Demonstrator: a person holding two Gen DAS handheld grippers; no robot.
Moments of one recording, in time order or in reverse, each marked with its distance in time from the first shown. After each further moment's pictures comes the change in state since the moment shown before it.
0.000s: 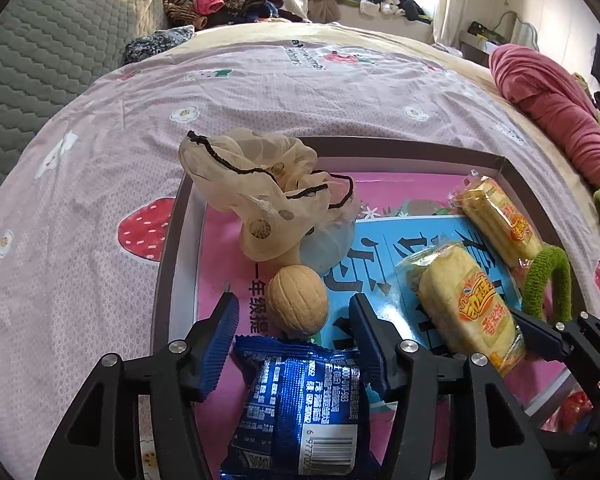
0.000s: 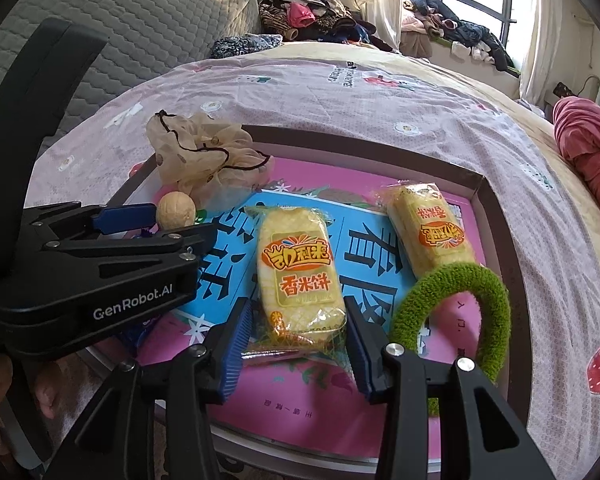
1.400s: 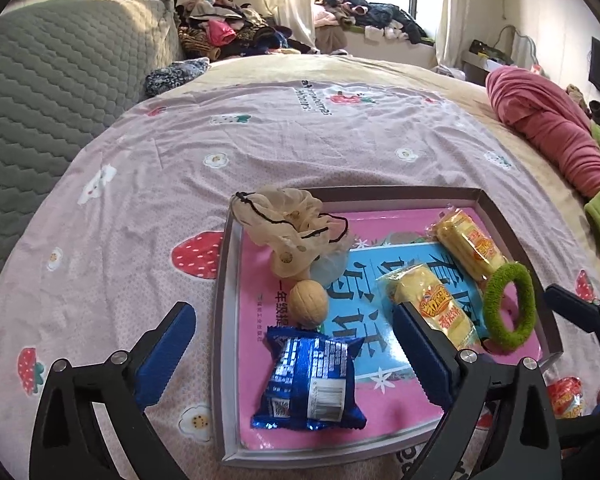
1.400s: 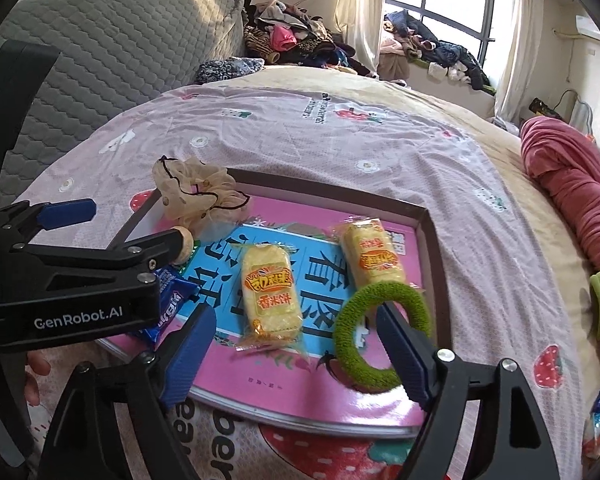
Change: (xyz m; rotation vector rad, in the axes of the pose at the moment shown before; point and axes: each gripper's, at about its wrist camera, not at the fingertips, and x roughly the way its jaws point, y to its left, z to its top) left arm -0.071 0.004 -0.001 -0.001 -0.105 0.044; right arm -0.065 -0.004 0.003 0.001 -0.076 -0.113
